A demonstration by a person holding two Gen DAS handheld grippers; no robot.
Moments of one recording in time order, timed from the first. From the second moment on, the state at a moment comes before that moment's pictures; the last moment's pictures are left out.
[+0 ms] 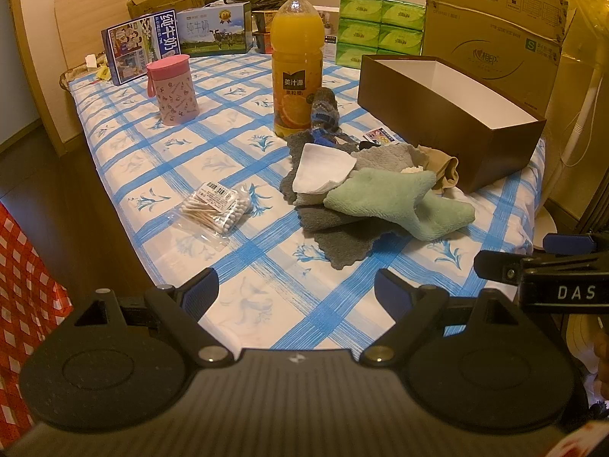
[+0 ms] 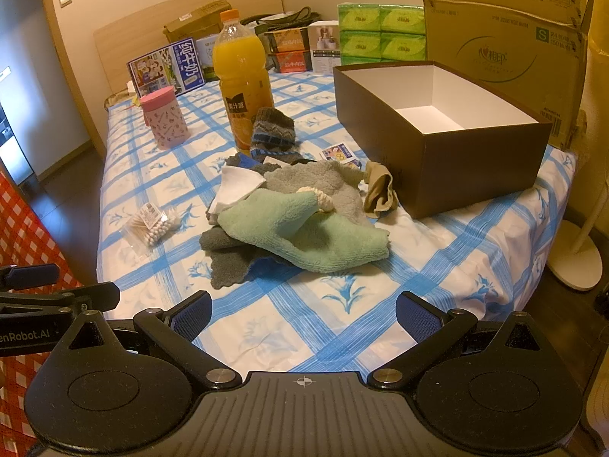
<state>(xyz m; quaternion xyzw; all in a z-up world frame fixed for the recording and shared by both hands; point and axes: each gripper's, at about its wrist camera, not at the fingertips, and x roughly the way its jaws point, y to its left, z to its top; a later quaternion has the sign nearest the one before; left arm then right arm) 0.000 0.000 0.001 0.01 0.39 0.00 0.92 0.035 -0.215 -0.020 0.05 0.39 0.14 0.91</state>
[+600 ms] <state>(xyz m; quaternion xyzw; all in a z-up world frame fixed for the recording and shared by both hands) -0.001 0.000 0.001 0.01 0.39 0.00 0.92 0.034 -0.215 -0.021 0.05 0.39 0.14 0.91</state>
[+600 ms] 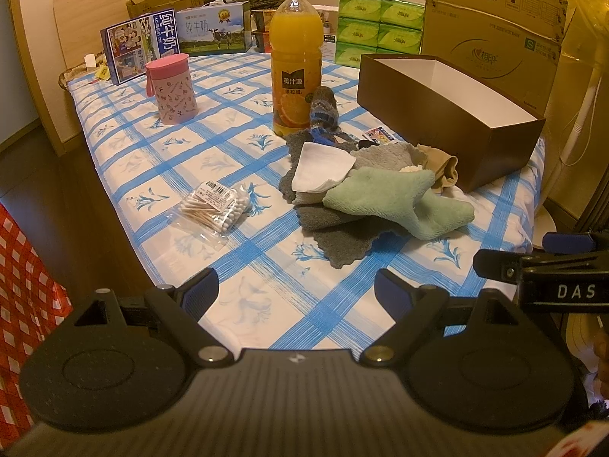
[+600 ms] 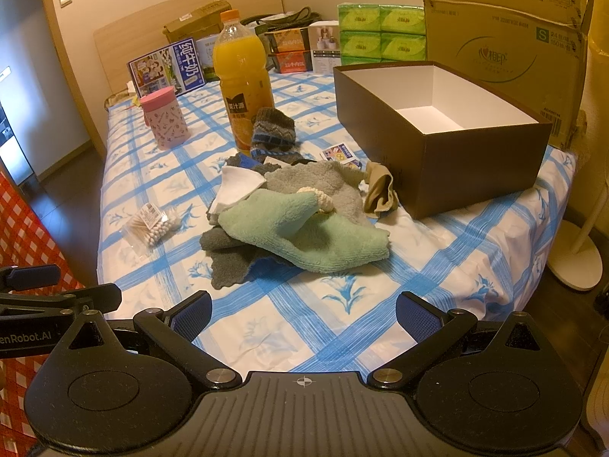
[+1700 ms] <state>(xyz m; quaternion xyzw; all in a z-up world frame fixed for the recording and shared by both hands) 0.001 -0.004 -0.001 0.01 0.39 0.00 0.92 0.036 -0.214 -0.022 0.05 0.39 0.14 0.91</state>
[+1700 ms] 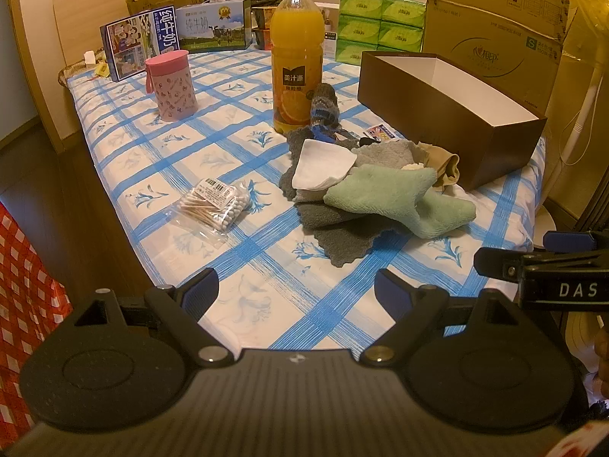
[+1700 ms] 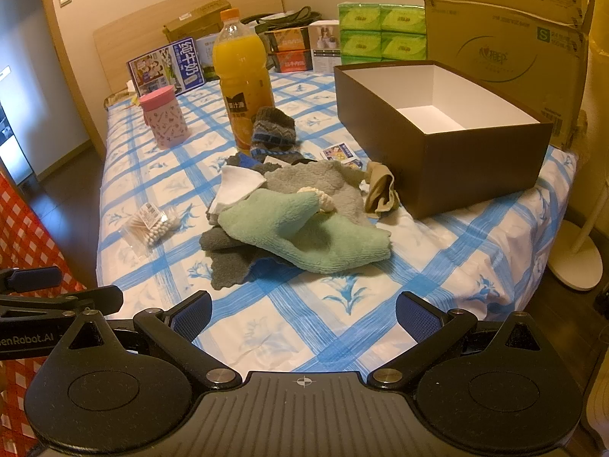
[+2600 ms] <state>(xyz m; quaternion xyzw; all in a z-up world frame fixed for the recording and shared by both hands) 0.019 0.010 -0.021 0.00 0.40 0.00 0.92 0.054 -0.212 -0.031 0.07 0.37 0.15 0.91</state>
